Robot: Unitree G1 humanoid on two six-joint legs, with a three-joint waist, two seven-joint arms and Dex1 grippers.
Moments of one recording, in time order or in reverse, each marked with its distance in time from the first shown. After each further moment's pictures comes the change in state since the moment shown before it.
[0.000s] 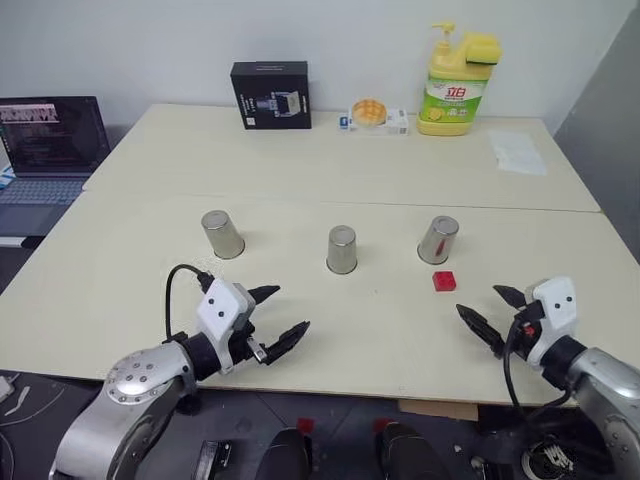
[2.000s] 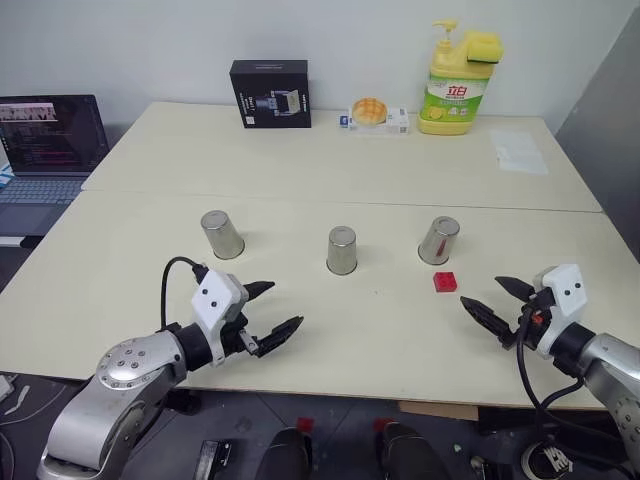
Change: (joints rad) left arm -0.031 0.016 0.004 0.051 -0.008 0.001 -0.020; right arm -0.062 -0.017 0.001 0.052 0.030 0.021 0.026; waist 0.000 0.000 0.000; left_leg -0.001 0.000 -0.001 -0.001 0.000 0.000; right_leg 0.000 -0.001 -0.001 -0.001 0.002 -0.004
